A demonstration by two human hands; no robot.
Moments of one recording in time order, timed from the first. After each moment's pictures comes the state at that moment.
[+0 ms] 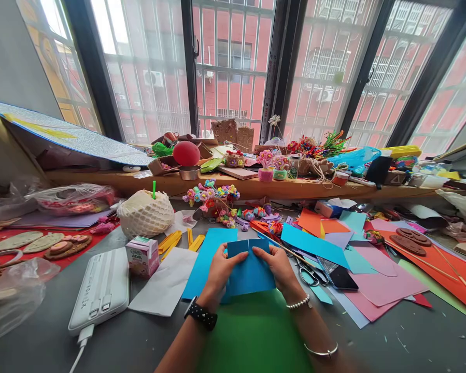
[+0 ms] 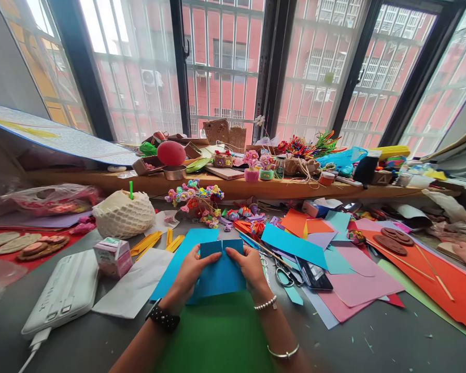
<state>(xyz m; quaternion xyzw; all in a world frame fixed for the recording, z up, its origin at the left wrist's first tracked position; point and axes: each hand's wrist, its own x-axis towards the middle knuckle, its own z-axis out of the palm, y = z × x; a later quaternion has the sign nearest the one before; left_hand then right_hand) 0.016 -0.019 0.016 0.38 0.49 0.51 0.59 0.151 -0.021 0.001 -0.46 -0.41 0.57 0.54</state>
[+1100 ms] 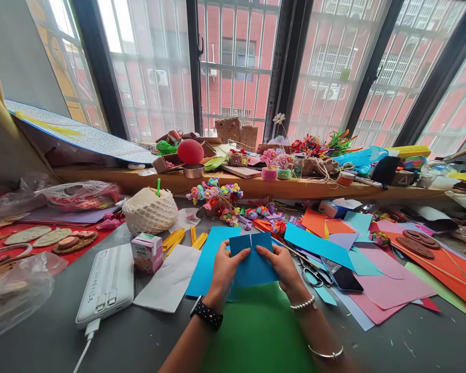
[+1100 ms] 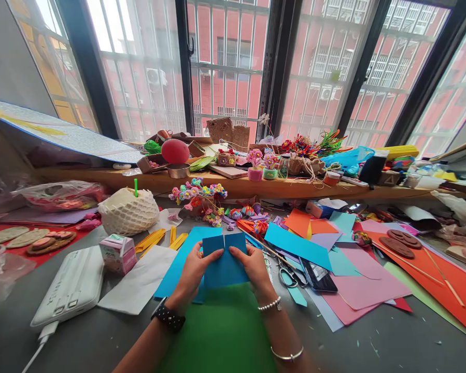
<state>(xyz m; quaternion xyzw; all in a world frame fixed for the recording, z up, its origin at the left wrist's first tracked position) 0.019 -0.018 0.011 0.37 0.46 0.54 0.59 0.153 -0.021 -0.002 -0.45 -0.41 0.59 0.53</state>
